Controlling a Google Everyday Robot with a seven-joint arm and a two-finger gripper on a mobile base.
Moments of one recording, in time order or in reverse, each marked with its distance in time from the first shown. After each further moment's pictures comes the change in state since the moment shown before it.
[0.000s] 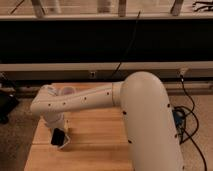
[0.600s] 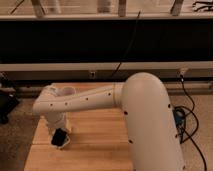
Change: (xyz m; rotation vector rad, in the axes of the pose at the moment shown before) arm 0.001 0.000 -0.001 0.012 -0.007 -0.008
